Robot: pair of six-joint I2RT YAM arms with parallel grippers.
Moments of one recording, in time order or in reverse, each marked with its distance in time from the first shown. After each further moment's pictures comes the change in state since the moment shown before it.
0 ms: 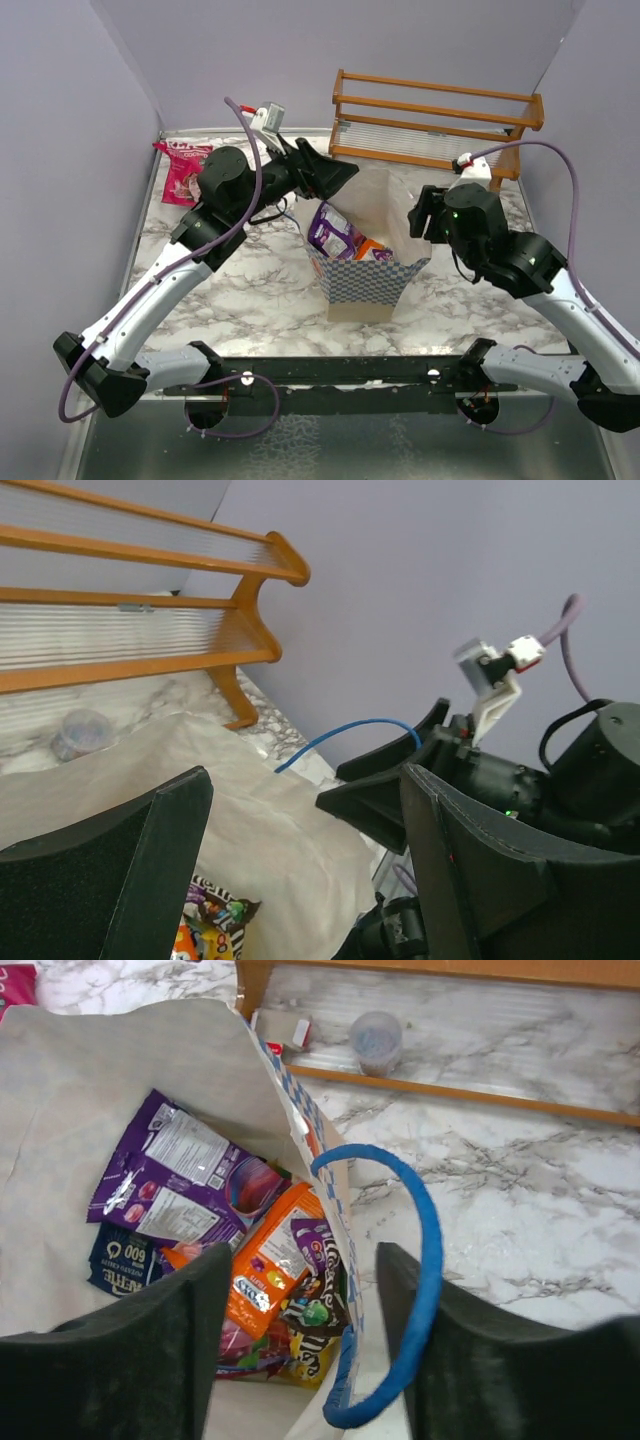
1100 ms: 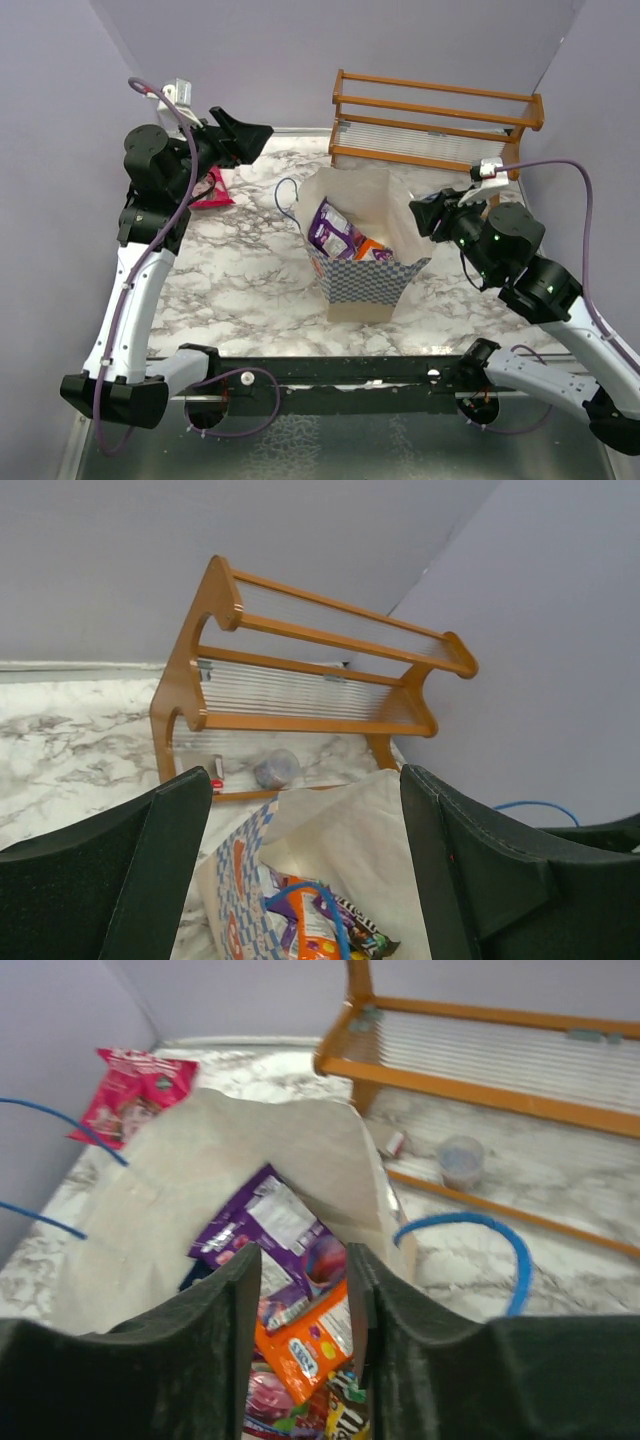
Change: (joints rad) left arm 0.491 -0.043 0.085 -0.158 0.143 0.060; right arm 0.000 -0.191 -0.186 0.410 -0.193 -0.207
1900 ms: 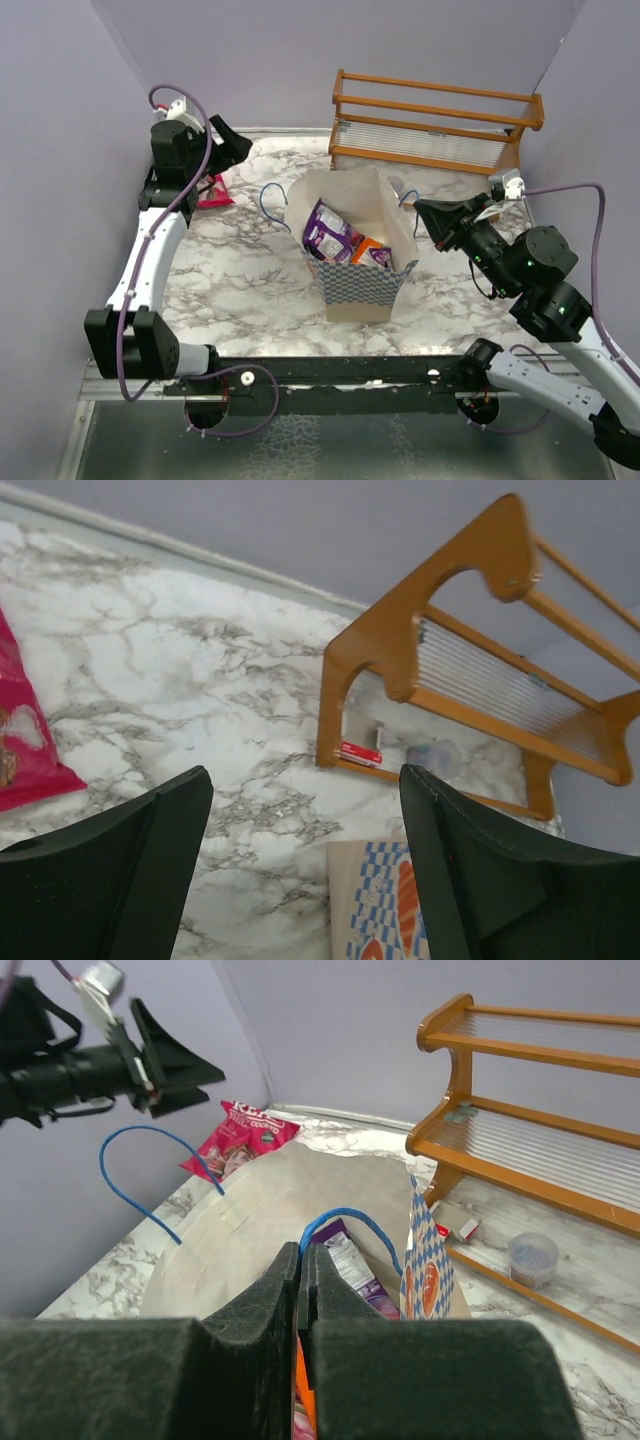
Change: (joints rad) left arm 0.150 0.265 -0.127 0.010 -0.158 0.042; right arm 0.000 -0.127 -0.105 0.200 -0.191 -0.083
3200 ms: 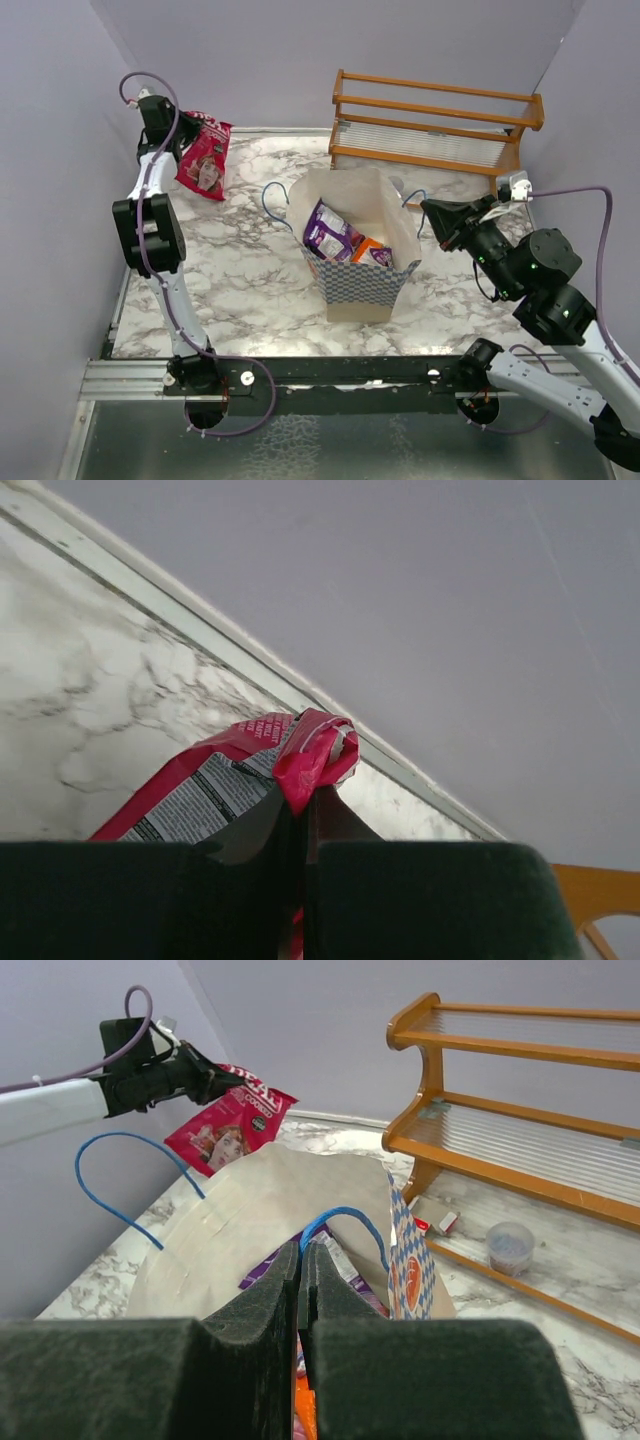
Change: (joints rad) left arm 0.186 0.737 0.547 0.171 -0.060 -0.240; right arm 0.000 -0.017 0.000 -0.027 0.063 0.005
